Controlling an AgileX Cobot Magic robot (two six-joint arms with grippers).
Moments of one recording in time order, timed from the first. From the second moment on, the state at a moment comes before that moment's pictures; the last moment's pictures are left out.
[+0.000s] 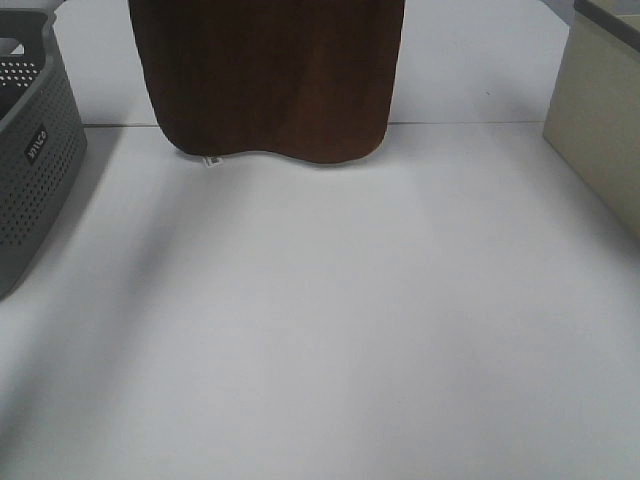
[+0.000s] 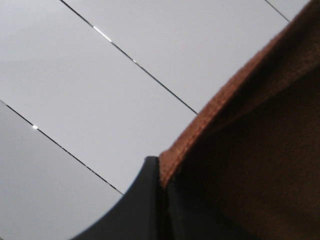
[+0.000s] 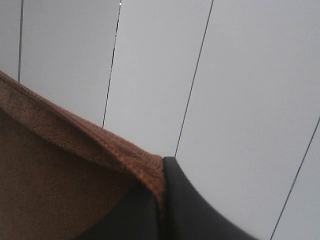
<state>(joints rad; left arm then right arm) -0.22 2.13 -2.49 0.47 0.28 0.45 0.27 2.17 -2.62 0.66 0.50 -0.70</state>
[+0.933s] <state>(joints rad) -0.28 2.02 -2.49 0.33 1.09 0.40 0.28 2.11 -2.62 0.48 1.08 -0.38</state>
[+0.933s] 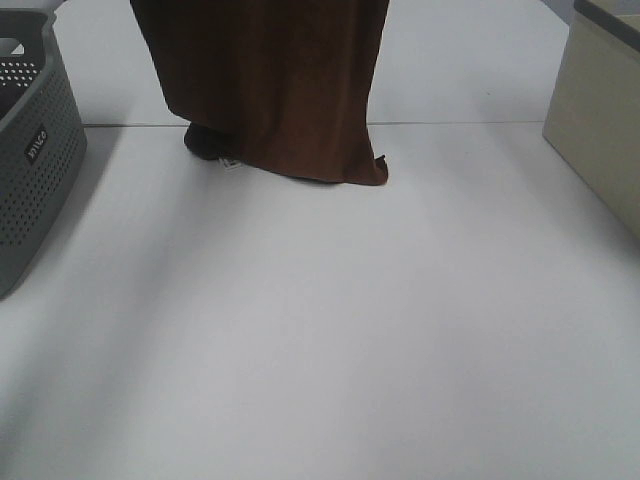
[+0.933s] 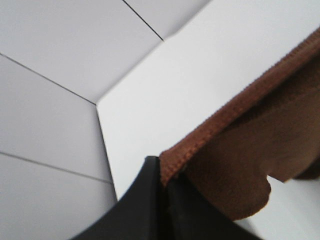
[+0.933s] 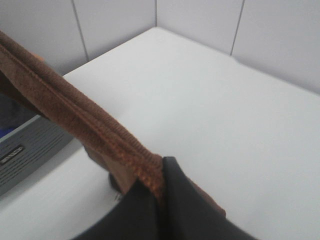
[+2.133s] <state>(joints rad) -0.30 1.13 -1.27 -0.13 1.15 0.12 0.29 1.23 -1.44 0.52 1.22 -0.25</state>
